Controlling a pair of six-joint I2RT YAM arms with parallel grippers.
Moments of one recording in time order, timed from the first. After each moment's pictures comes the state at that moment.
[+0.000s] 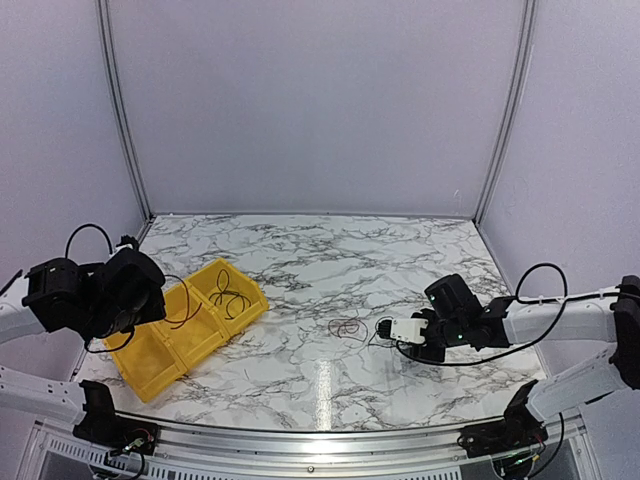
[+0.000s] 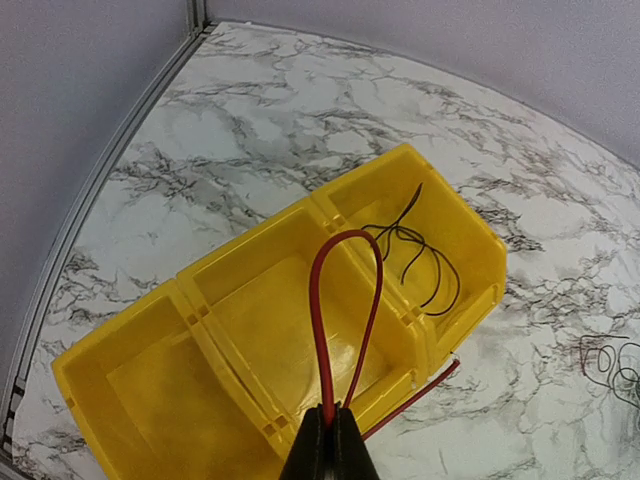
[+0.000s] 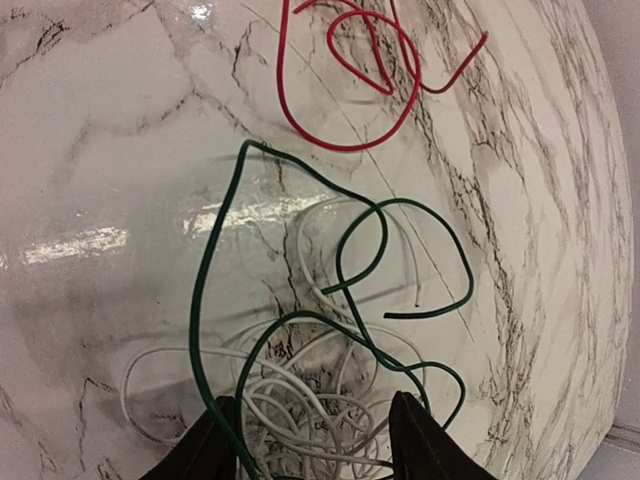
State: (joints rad) left arm -1.01 0.91 0.91 -1.02 -0.74 -1.05; right arm 0.69 1.28 0.52 -0.19 0.01 -0.79
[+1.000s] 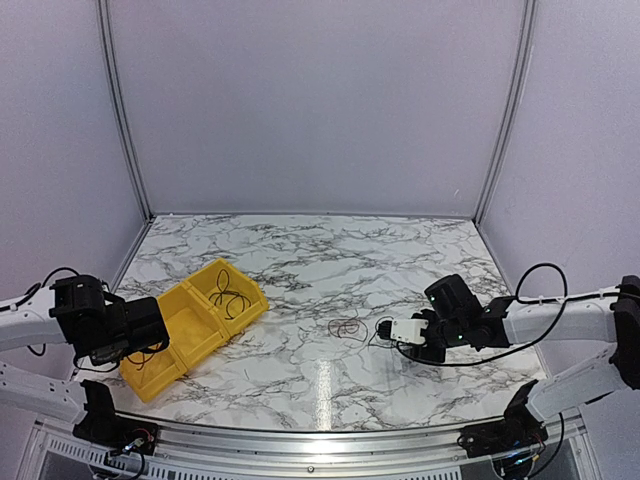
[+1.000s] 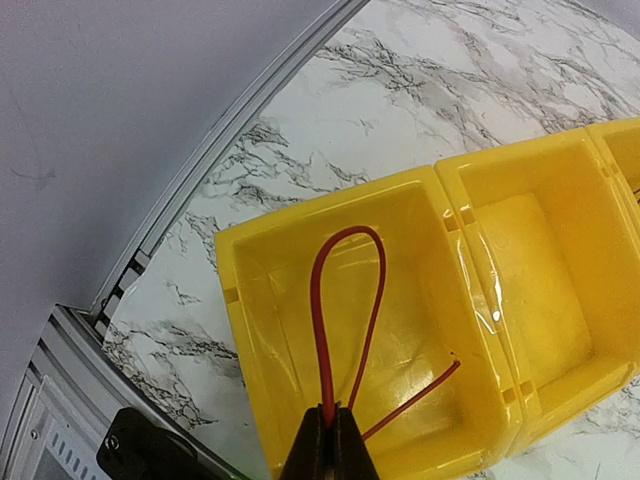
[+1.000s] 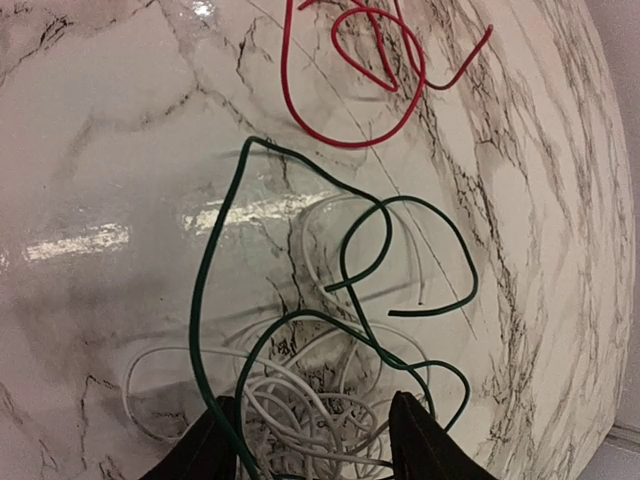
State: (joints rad) left arm -1.01 0.95 0.77 -1.46 -0.72 -1.58; right arm 0.69 1.28 0.52 -0.20 0.01 -0.79
